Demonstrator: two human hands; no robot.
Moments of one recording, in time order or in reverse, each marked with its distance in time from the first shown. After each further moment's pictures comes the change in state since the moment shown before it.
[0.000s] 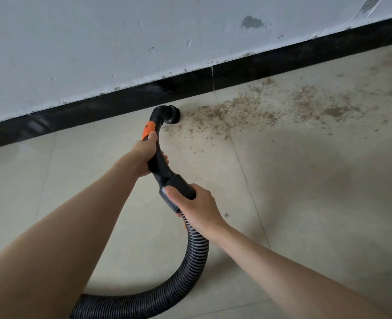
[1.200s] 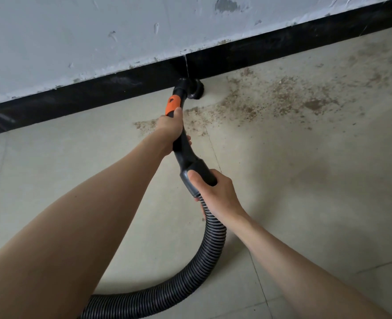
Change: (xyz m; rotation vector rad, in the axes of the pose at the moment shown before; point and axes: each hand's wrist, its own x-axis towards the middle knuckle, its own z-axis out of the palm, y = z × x) left_hand 0.004 0.033 0.119 0.134 -0.098 0.133; right_hand 0.029 0.013 -0.082 0.022 0.203 0.001
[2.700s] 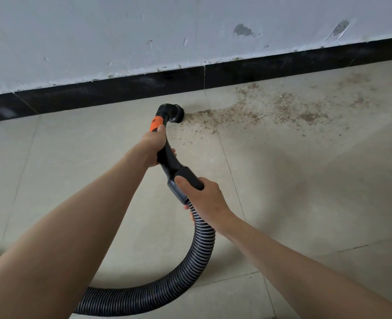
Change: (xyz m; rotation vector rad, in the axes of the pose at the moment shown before) left_hand -0.055 -0.052 -0.083 -0.114 0.044 -0.091; right_hand -0.077 -0.014 0.046 -0.096 -0.132 0.025
